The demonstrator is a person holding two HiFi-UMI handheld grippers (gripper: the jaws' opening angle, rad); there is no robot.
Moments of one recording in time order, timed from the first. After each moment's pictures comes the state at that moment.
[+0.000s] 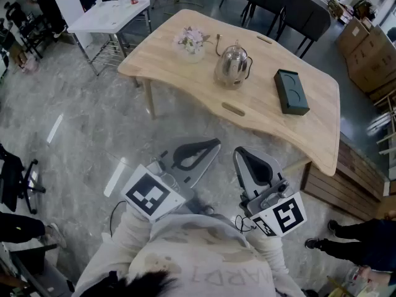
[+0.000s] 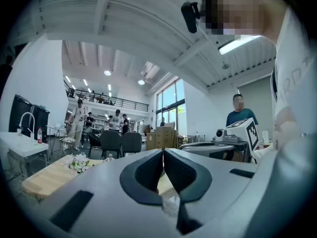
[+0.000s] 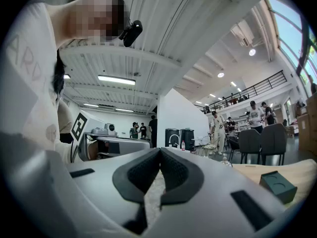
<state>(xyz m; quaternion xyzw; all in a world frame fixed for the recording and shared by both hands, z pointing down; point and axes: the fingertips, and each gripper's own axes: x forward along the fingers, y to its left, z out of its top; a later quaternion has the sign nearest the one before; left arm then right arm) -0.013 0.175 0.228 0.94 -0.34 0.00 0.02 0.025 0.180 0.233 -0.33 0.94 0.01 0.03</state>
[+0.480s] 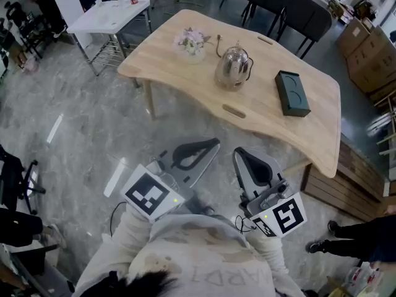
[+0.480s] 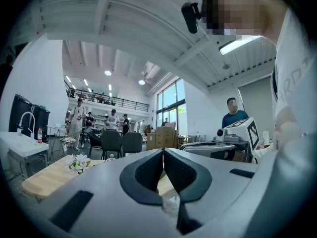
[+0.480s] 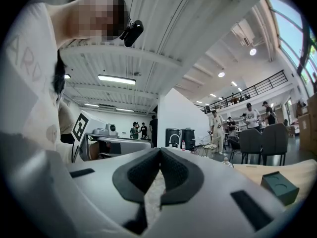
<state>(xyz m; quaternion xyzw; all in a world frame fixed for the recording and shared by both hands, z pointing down) -0.013 0.169 0.227 0.94 -0.34 0.01 0.00 0.026 0.177 0.229 -0.33 0.94 0.01 0.03</state>
